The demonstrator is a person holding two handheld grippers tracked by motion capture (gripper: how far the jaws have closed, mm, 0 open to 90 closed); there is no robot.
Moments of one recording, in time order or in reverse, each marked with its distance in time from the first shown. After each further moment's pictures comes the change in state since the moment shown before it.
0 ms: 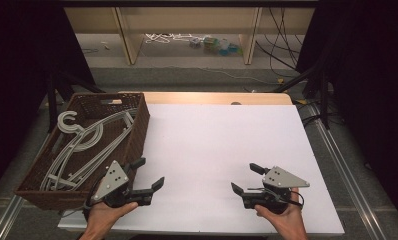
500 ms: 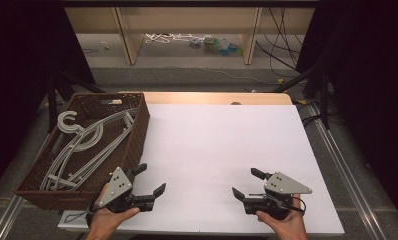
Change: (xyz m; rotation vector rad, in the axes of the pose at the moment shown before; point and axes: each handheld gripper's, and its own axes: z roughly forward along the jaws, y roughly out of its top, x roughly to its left) left arm -0.001 -0.014 0.003 0.015 0.012 0.043; right arm 0.007 -0.007 -0.008 -0.008 0.005 0.018
